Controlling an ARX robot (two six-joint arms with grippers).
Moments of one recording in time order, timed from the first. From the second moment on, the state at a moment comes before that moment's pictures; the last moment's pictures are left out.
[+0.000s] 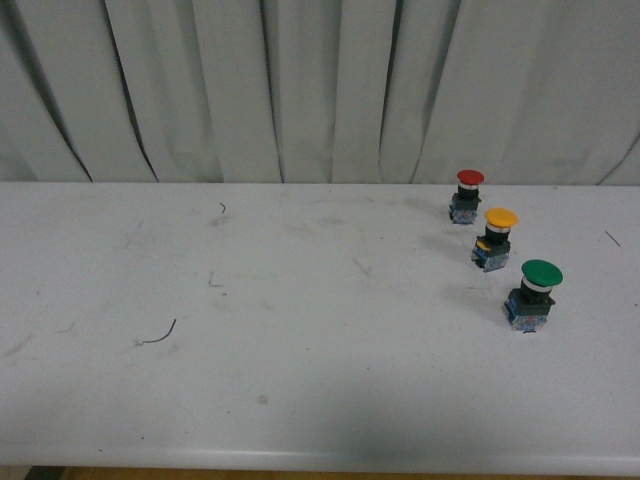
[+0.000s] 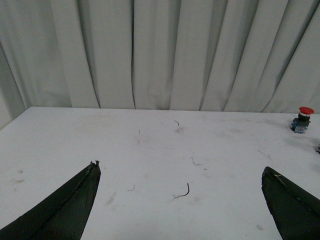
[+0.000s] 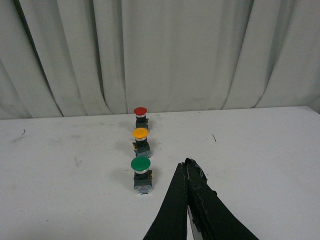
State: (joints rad) left arm 0.00 0.01 0.01 0.00 0.00 -0.01; right arm 0.00 0.42 0.07 0.34 0.00 0.00
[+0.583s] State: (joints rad) left arm 0.00 0.01 0.01 0.00 0.00 -0.01; right arm 0.00 0.22 0.01 0.22 0.00 0.00
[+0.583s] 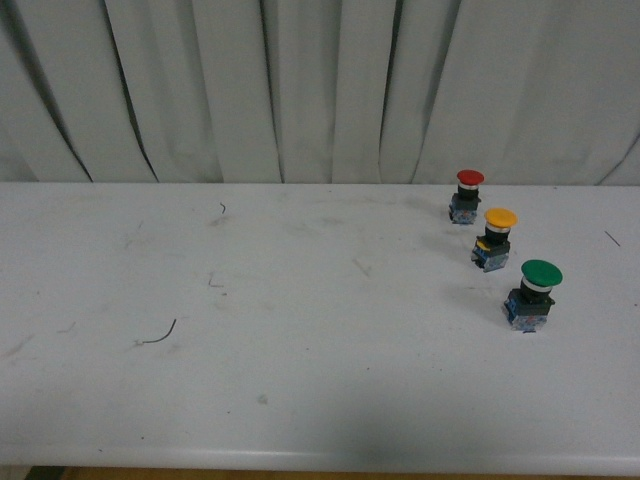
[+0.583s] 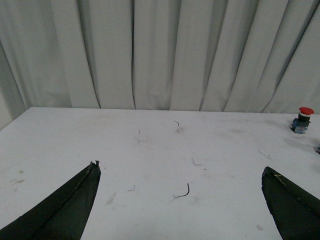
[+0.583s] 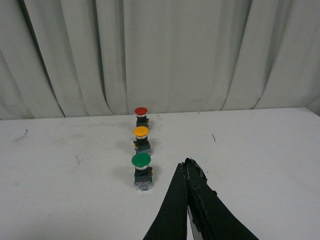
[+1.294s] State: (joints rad) left arm 0.00 0.01 0.01 0.00 0.00 -0.01; right arm 0.00 0.00 0.01 0.00 0.00 0.00
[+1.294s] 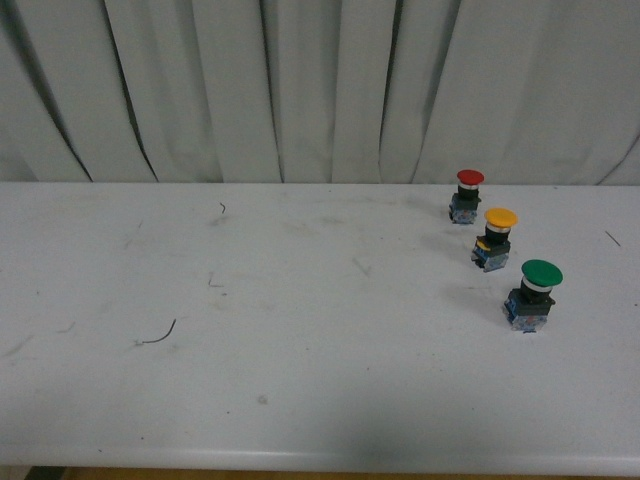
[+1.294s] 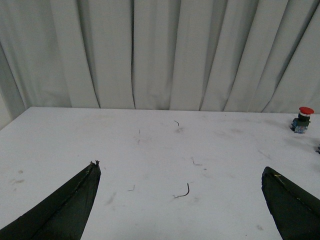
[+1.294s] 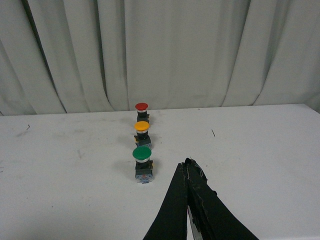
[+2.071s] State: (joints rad) left arm 0.00 0.01 0.01 0.00 0.00 -0.01; right arm 0.00 0.00 0.01 0.00 0.00 0.00
